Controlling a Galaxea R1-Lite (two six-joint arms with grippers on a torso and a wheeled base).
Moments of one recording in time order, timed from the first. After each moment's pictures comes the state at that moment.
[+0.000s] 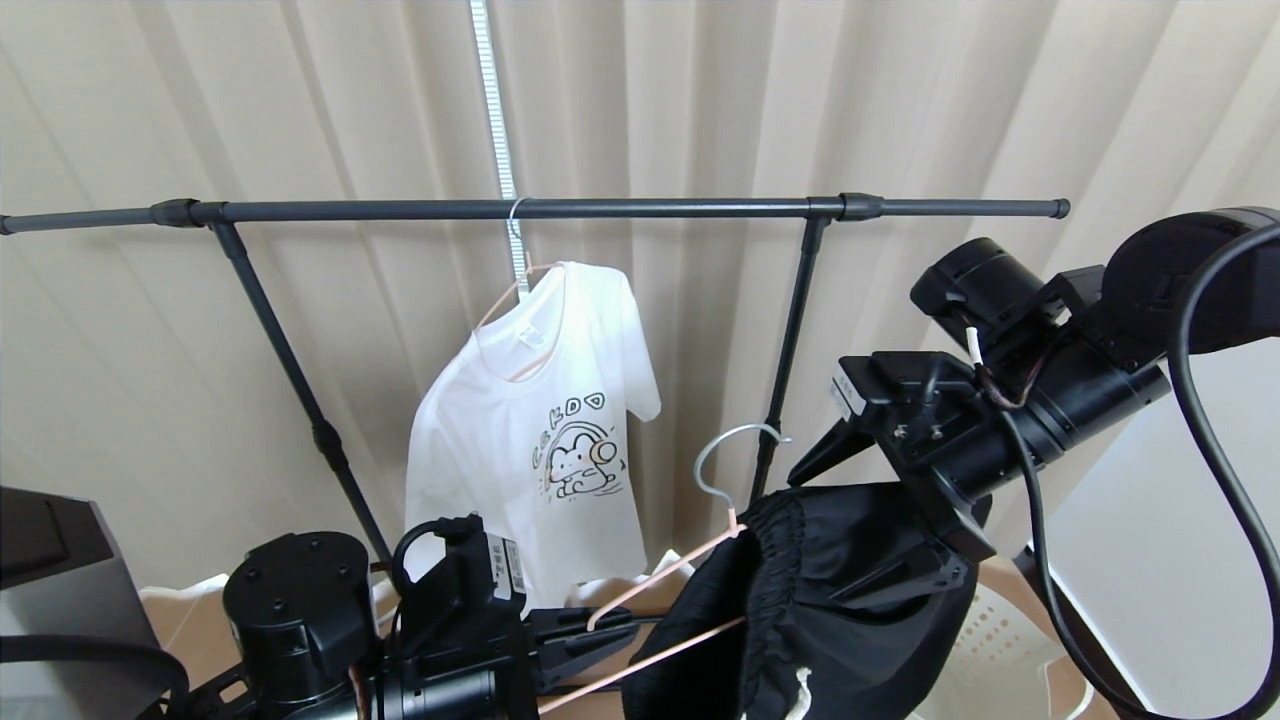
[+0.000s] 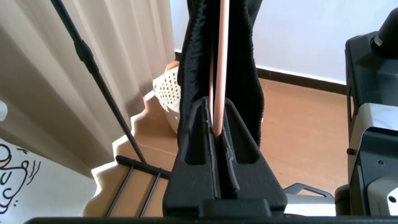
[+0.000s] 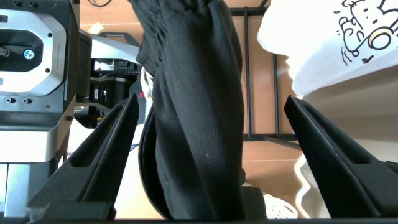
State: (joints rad) left arm -0.62 1.94 -0.18 -1.57 -0.57 0.22; right arm 0.41 1.87 -1.52 0.85 0.62 -1.03
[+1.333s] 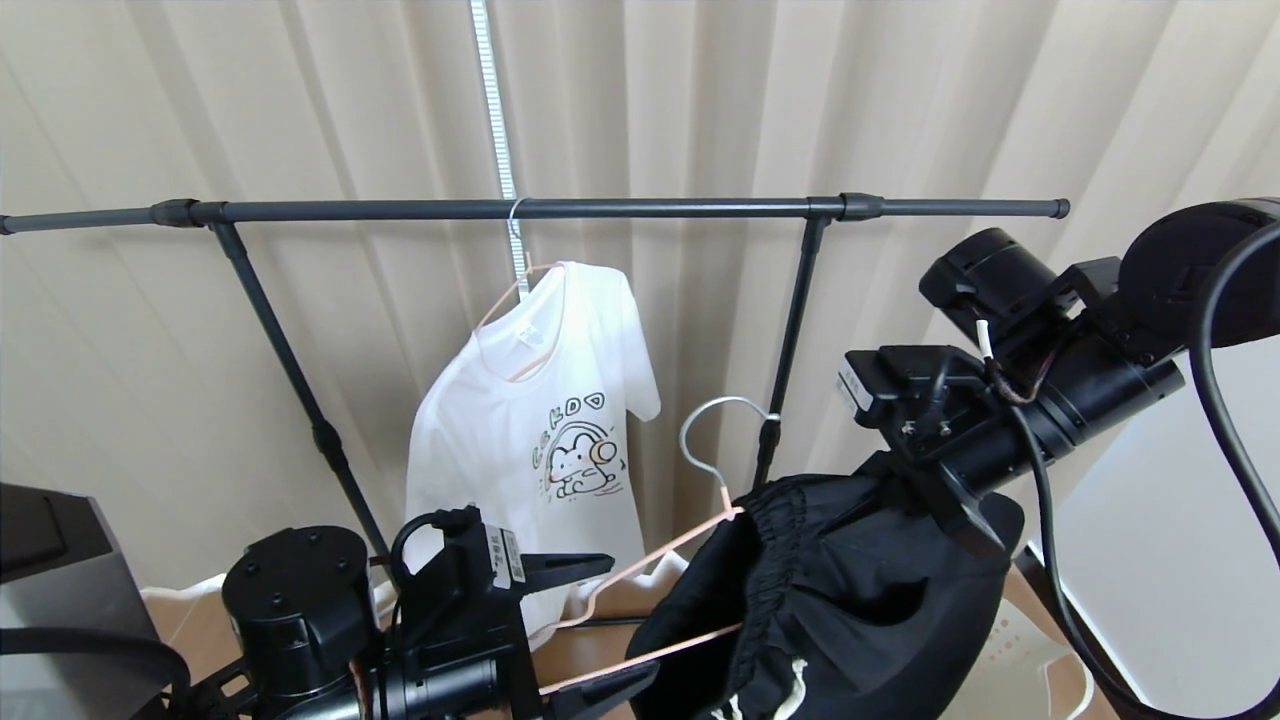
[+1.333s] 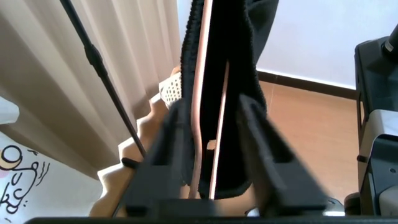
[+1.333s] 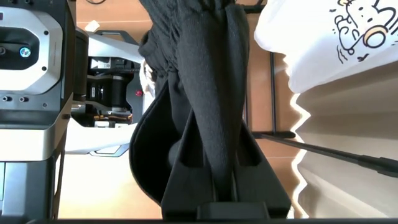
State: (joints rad) left arm -0.61 1.94 -0.19 -1.57 -0.55 0.22; right arm 0.41 1.85 -1.52 0.86 0.61 -1.03
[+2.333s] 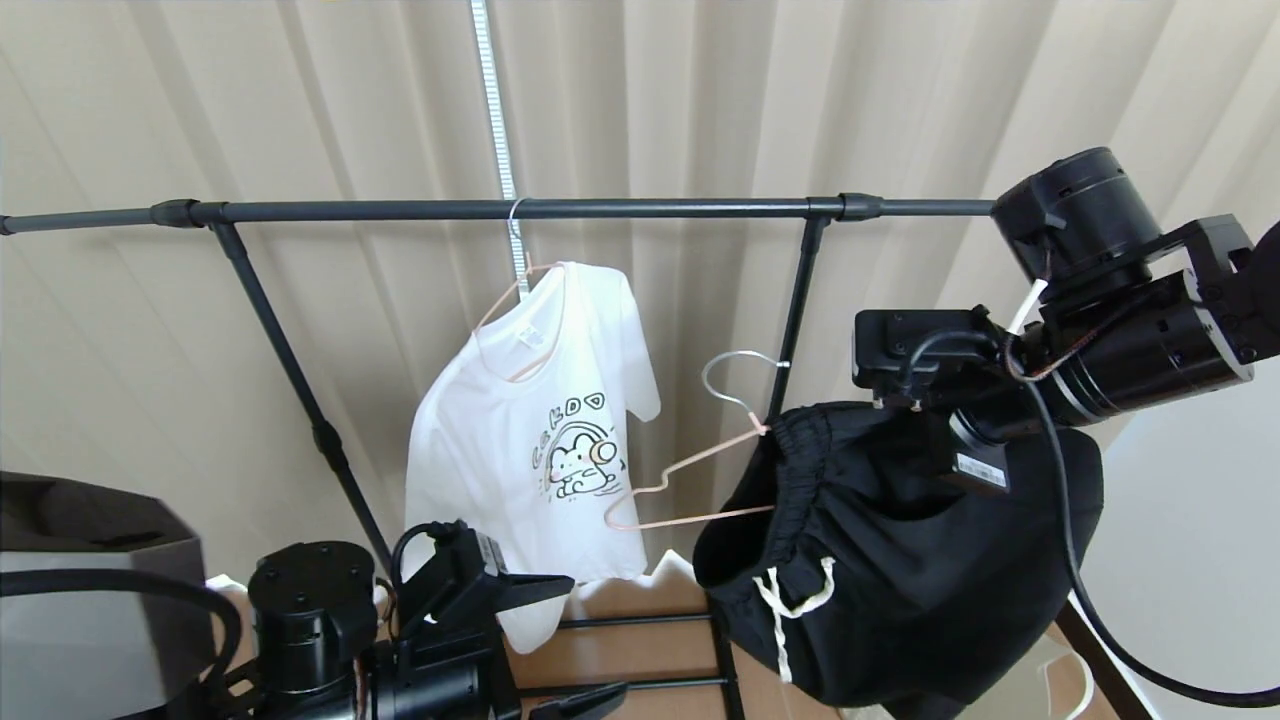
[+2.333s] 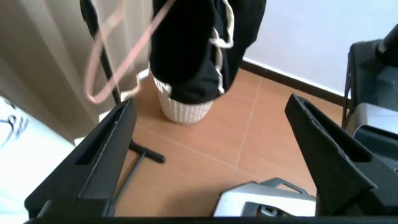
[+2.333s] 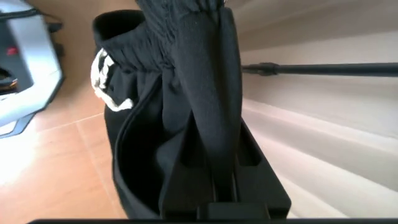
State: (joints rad) left arm -0.53 2.04 -0.14 -1.57 -0.54 0.12; right arm 0.43 1.71 -1.41 0.55 0.11 -0.92
